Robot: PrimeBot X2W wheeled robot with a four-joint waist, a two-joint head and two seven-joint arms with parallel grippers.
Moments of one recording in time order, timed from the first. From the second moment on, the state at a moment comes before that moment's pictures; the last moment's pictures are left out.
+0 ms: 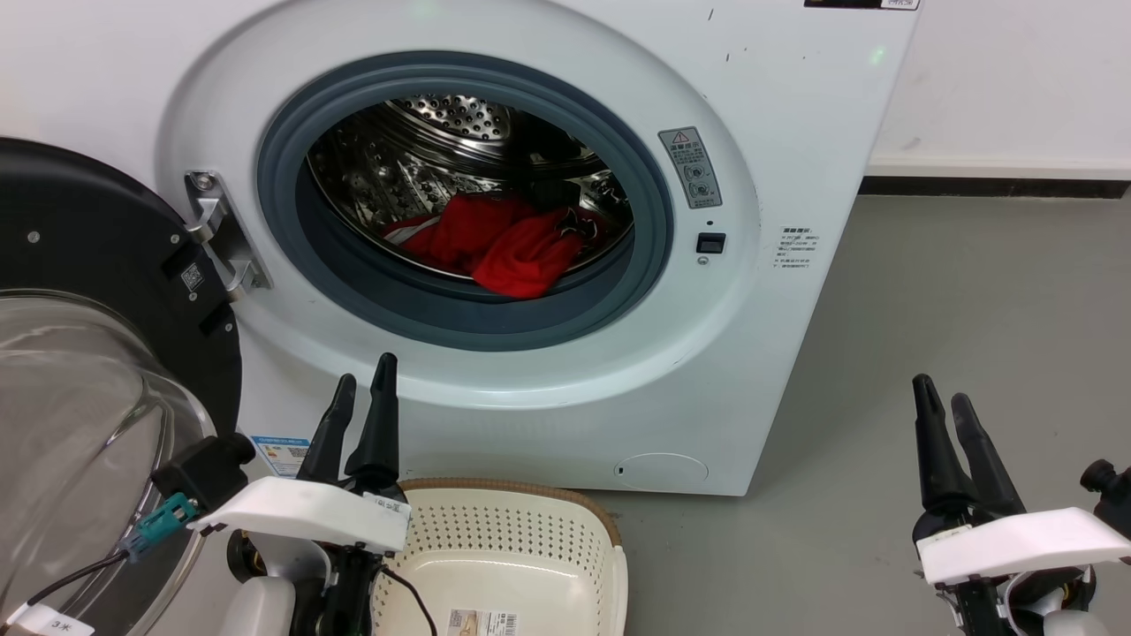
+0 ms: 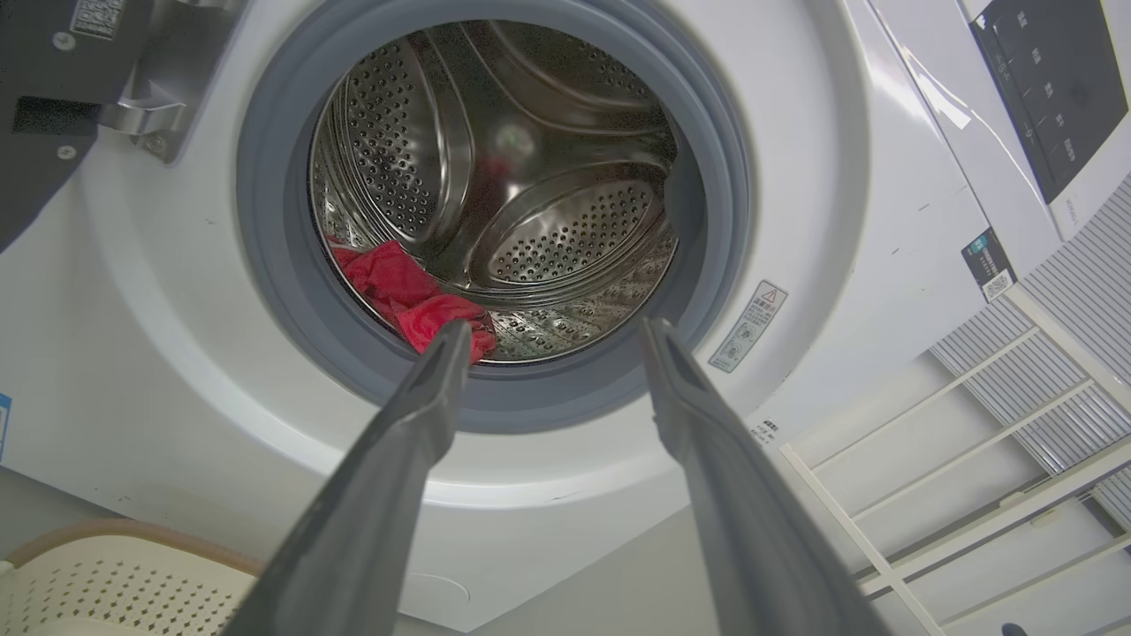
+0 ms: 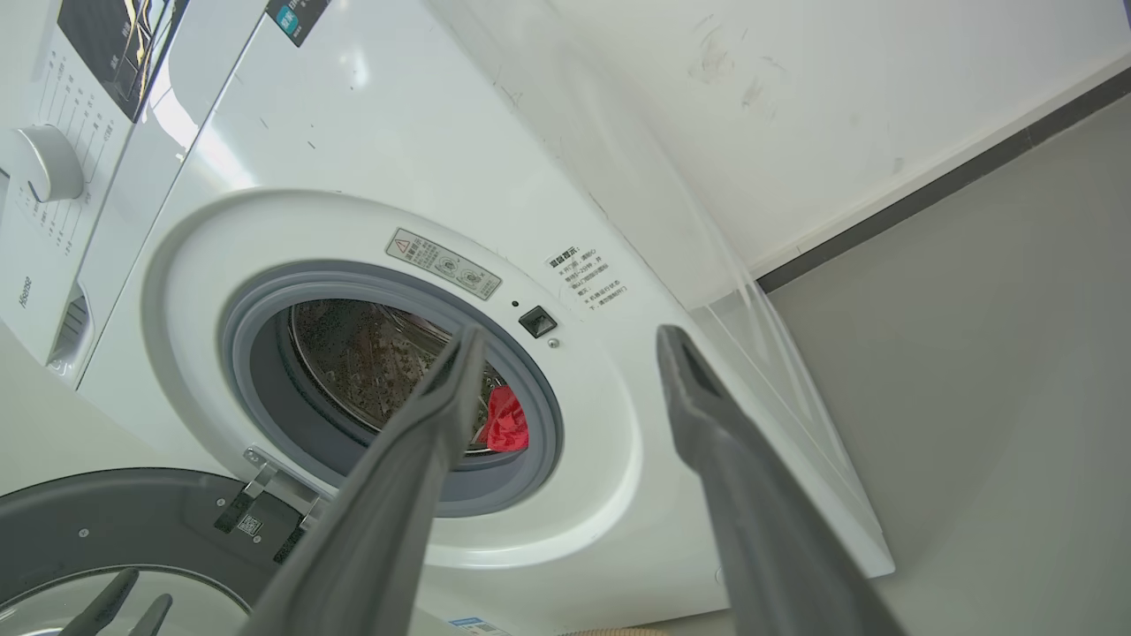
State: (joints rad) left arm -0.15 0.05 -0.05 0.17 -0.82 -0.13 -0.08; right arm -0.04 -0.05 -0.04 0.08 0.76 0.13 -0.08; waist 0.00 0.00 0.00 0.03
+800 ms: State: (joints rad) left arm -0.19 0.07 -0.09 0.25 -0.47 -0.10 -0.15; right arm -0.02 -0.05 -0.04 0.10 0.41 0.13 -0.12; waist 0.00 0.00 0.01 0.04
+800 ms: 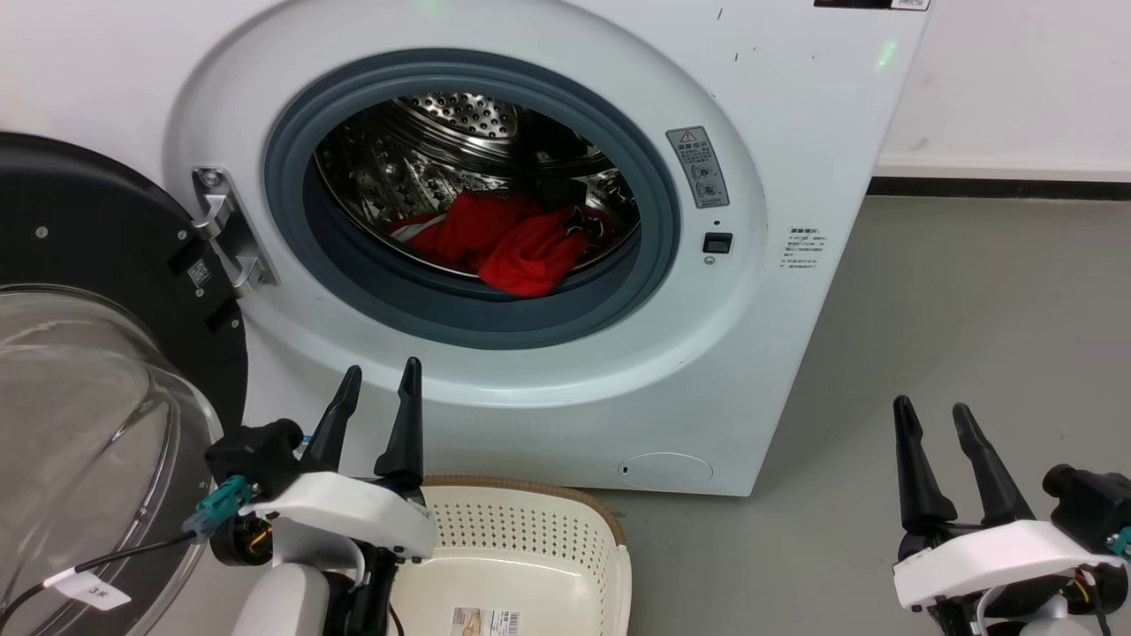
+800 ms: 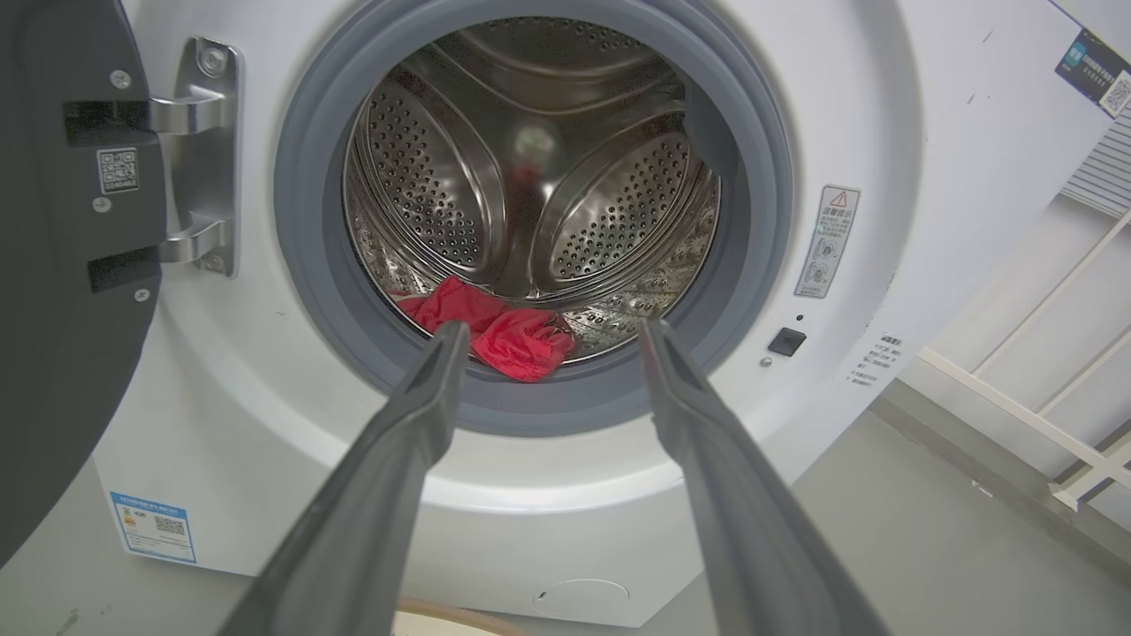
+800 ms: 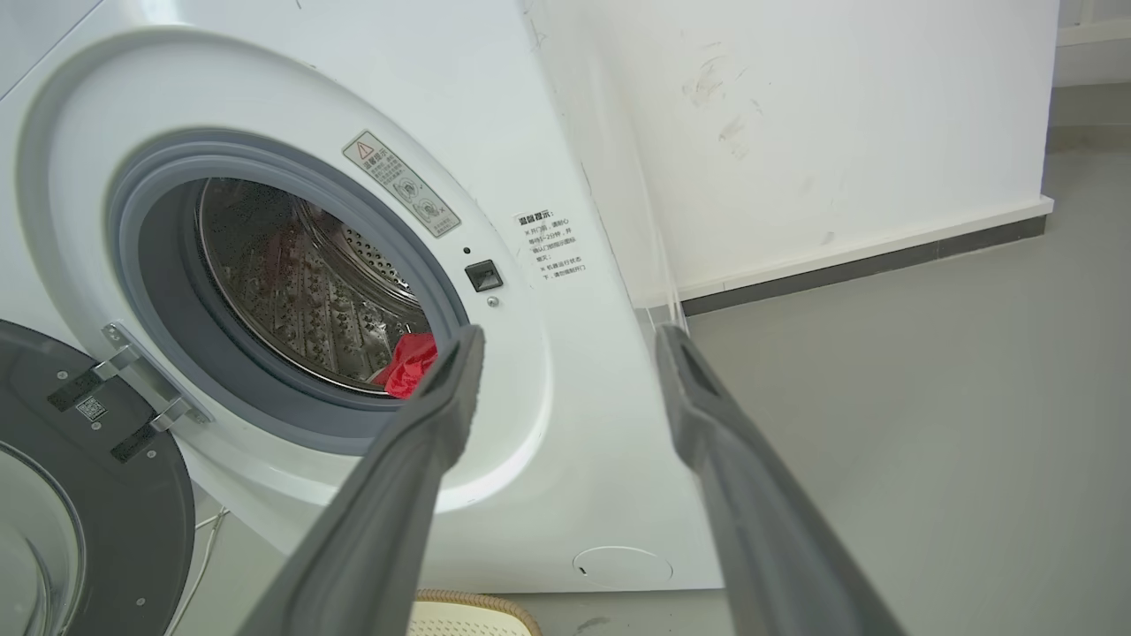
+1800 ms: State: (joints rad) left arm -0.23 0.09 -0.14 0.30 -0.21 -0.07 -0.22; right arm 0.00 -0.05 -0.04 0.06 0.12 0.13 -0.13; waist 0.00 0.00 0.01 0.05
